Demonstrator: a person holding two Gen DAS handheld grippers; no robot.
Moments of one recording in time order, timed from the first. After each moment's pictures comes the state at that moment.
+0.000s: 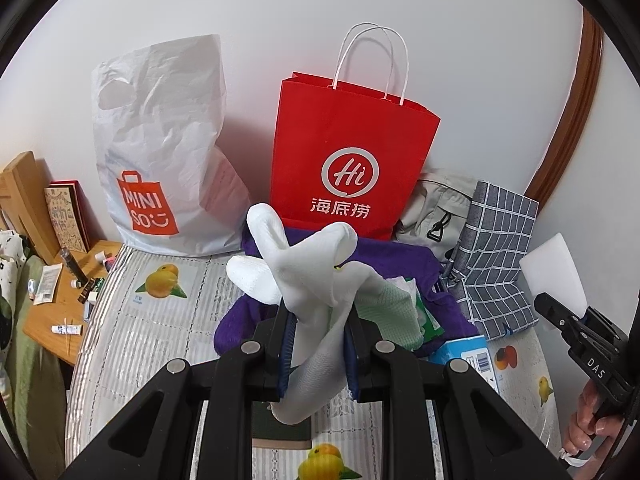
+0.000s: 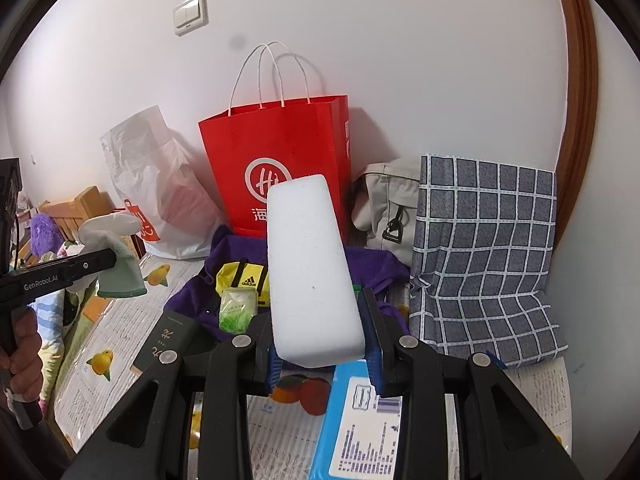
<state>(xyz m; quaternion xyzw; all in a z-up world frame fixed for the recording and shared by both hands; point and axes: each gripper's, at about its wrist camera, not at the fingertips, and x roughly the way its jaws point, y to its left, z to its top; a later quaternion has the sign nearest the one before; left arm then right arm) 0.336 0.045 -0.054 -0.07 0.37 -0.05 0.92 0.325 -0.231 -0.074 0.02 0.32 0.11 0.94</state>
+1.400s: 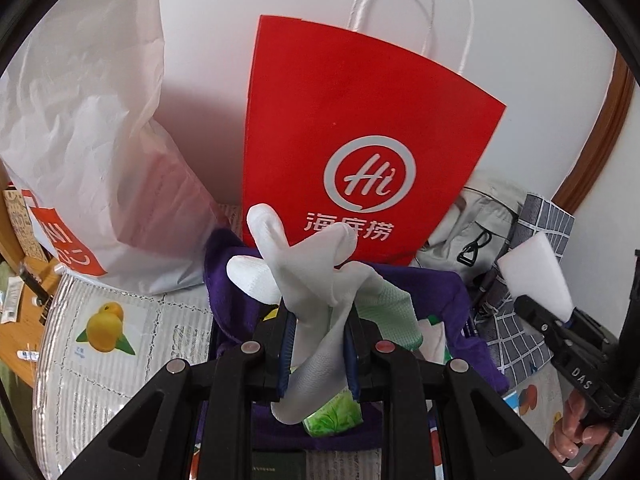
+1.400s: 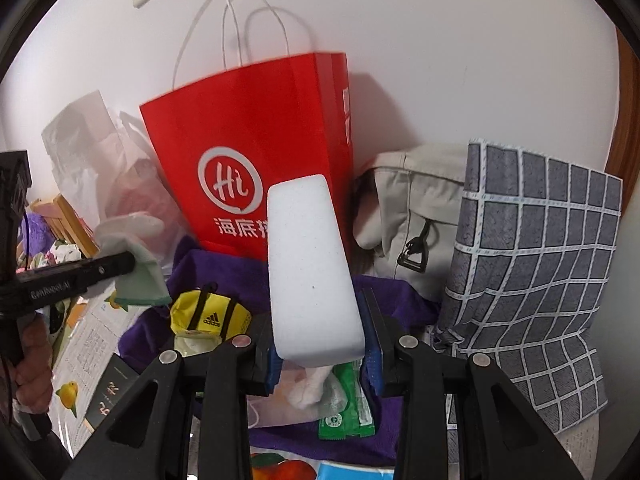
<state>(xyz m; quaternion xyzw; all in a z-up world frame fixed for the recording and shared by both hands) 0.469 0.035 -0.106 -0.09 0.40 -0.07 0.91 0.459 -0.216 -0.127 0.01 0.35 0.13 0.93</state>
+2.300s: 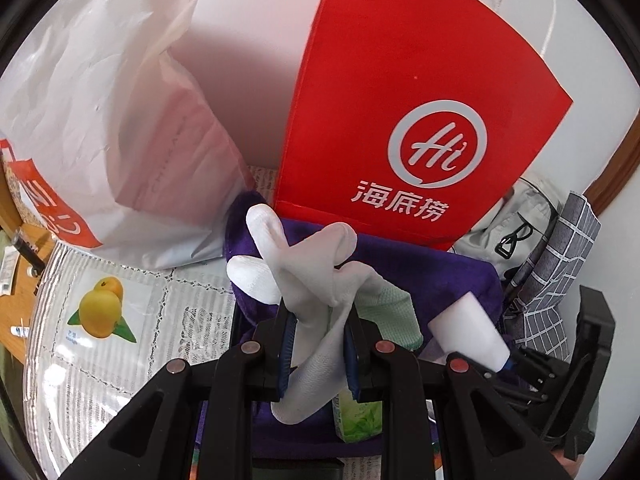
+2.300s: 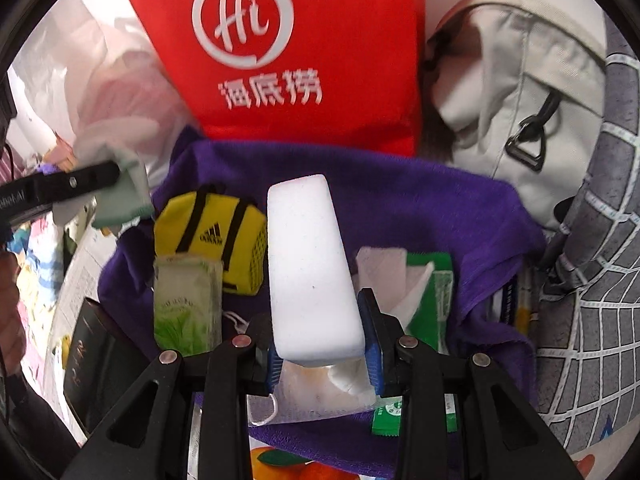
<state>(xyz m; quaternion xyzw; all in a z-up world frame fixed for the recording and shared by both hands) 0.493 0.059 -0.148 -0.12 0.46 -0.05 0.88 0.501 -0.160 -0.229 -0.01 0.50 0.19 0.85</state>
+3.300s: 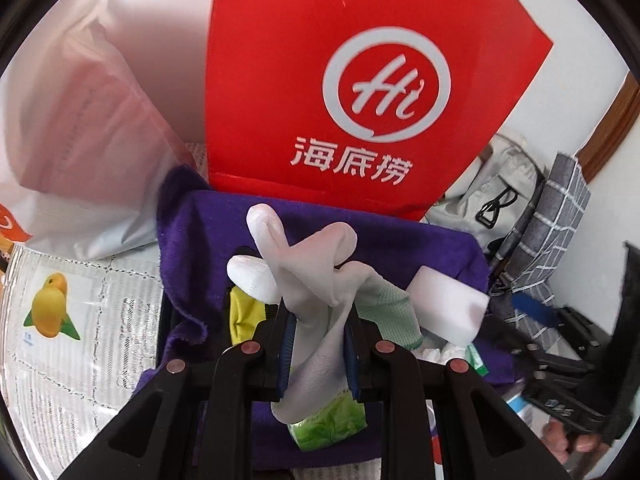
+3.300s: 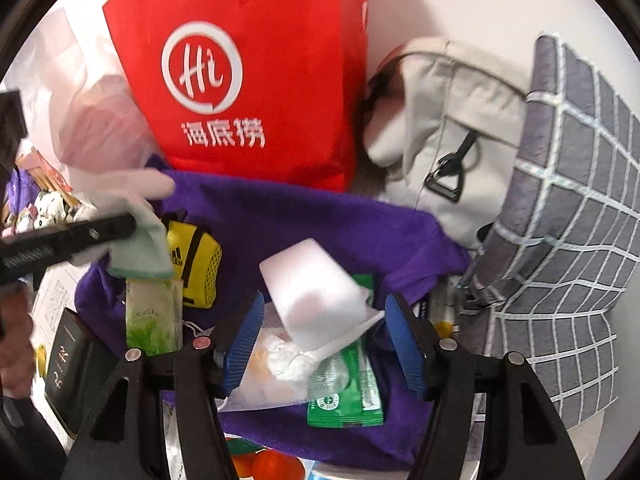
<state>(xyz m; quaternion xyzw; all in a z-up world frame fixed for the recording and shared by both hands) 0.499 0.016 -0.172 -0.09 0.48 -0.10 0.87 0.489 -0.202 -0.183 -0.03 0.44 0.12 0.89</state>
